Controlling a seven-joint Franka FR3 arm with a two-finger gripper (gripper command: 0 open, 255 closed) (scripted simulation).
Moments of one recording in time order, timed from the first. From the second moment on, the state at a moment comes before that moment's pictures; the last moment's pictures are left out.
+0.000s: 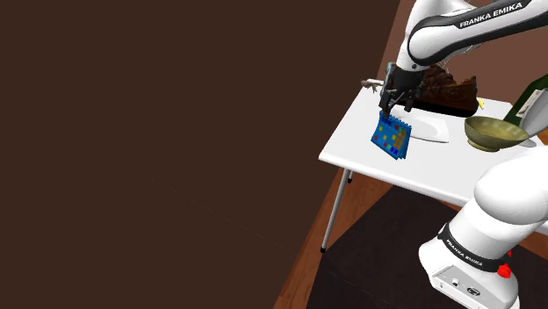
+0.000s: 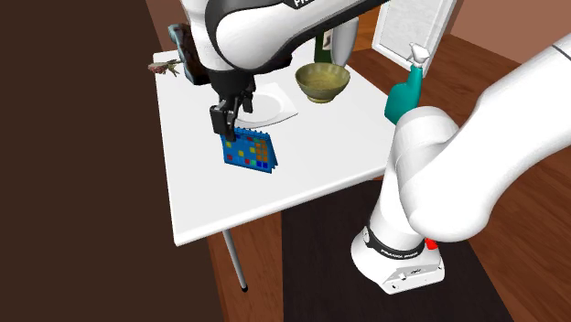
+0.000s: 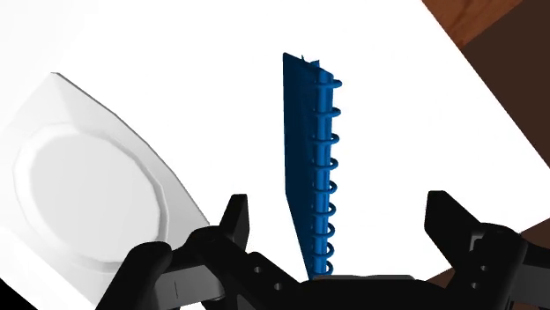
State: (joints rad) arm -0.24 -0.56 -0.16 -2.59 -0.25 2.06 0.07
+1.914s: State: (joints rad) arm -0.26 -0.53 -0.18 -2.64 -0.27 2.15 0.08
